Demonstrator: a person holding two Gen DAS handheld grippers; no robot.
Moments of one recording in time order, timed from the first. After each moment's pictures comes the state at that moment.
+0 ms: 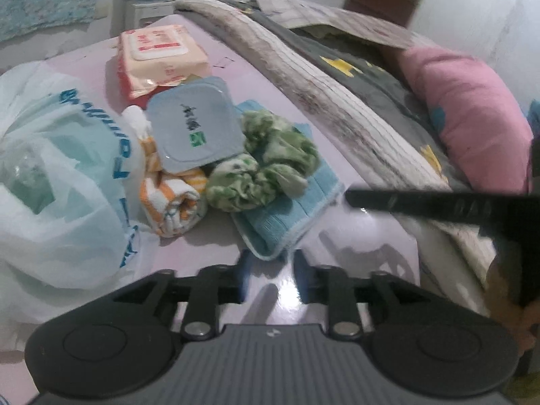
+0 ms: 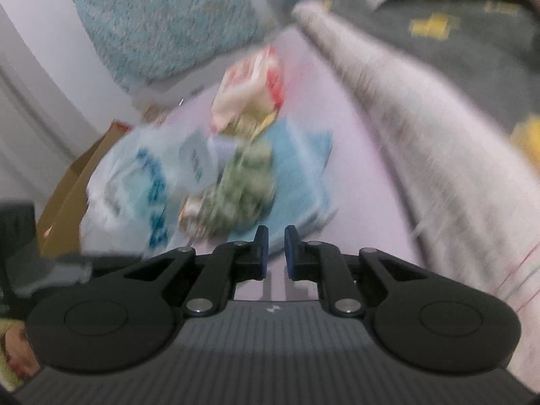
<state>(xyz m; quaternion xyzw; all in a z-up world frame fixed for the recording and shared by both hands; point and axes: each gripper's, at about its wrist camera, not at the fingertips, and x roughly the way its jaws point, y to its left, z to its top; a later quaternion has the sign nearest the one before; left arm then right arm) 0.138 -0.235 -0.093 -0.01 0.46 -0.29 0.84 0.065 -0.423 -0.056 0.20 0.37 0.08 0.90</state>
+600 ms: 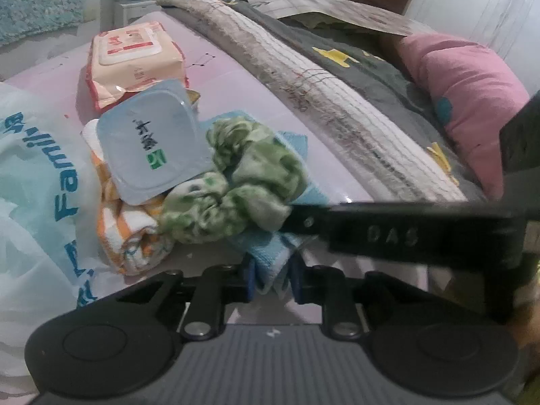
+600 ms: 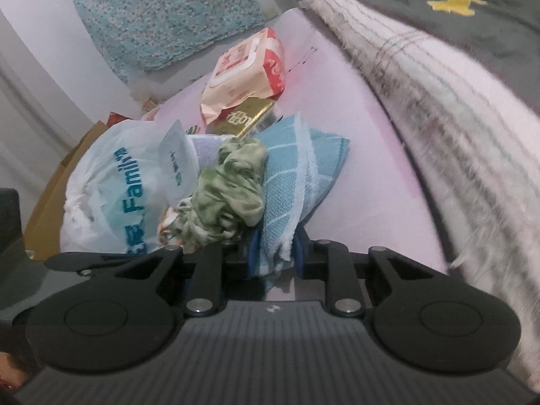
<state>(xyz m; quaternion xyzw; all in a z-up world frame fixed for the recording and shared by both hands) 0.160 -0.274 -0.104 0.02 0.47 -0.30 0.83 0.110 -0.411 -0.093 0.22 0.40 0.10 0.88</state>
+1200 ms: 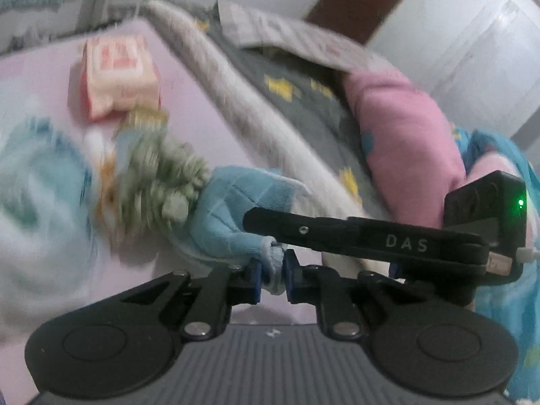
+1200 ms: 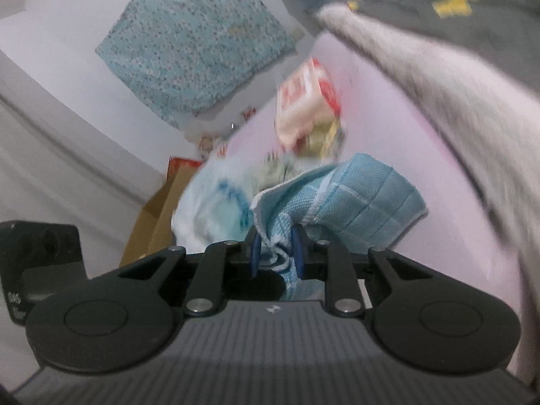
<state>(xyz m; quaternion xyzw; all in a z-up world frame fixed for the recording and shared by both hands) 0.118 -0.227 -0.039 -0.07 0.48 -0.37 0.79 0.047 -0.409 -0.043 0.35 0.36 0.15 0.85</state>
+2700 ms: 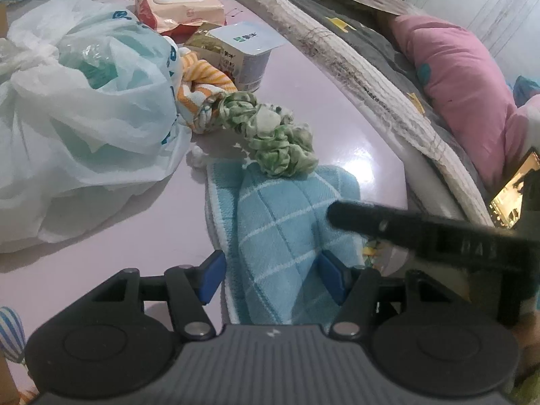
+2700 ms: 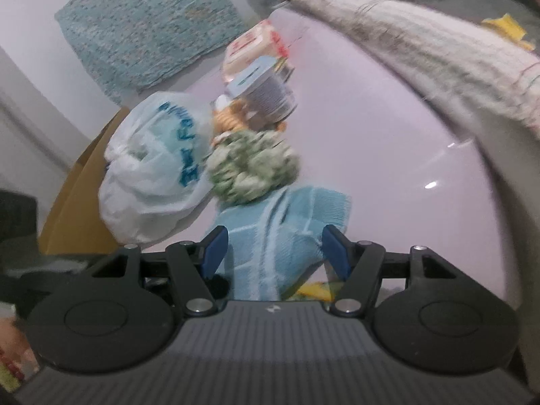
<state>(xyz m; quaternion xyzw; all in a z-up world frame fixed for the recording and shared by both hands) 0.091 -0.185 -0.101 0.00 0.52 -0.31 0.80 -0.006 -0.351 -0.097 0.26 0.39 0.06 0.88</state>
